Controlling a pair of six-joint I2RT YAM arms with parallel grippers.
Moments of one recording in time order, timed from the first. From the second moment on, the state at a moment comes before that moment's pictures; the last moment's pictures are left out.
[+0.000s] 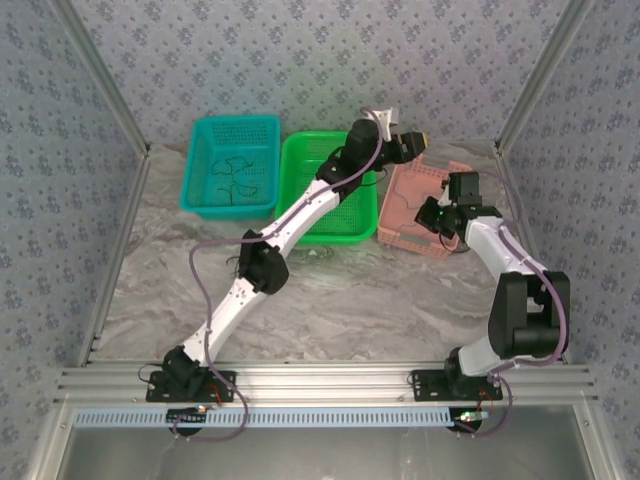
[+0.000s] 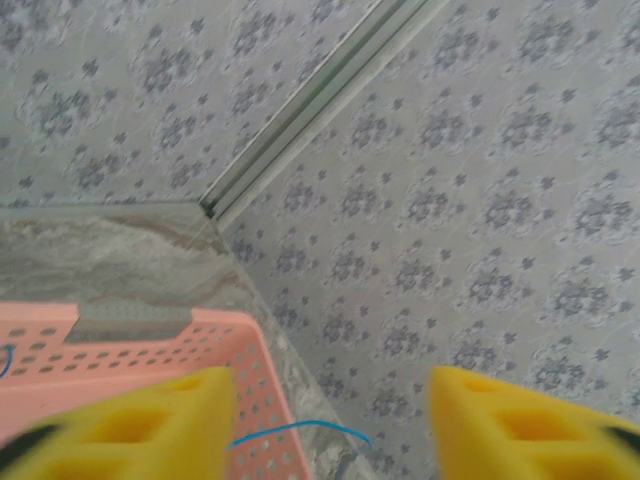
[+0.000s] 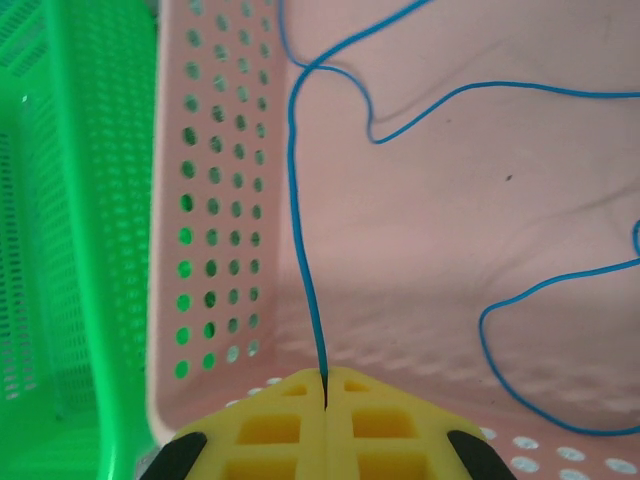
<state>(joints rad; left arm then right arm) -0.76 2.78 2.92 -0.22 0.28 -0.77 0.01 1.51 1.03 -0.42 -0.26 0.51</state>
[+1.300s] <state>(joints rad) -0.70 2.45 2.96 -1.04 -0.11 -0.55 0.13 1.50 1.23 -0.58 -0.10 0.51</state>
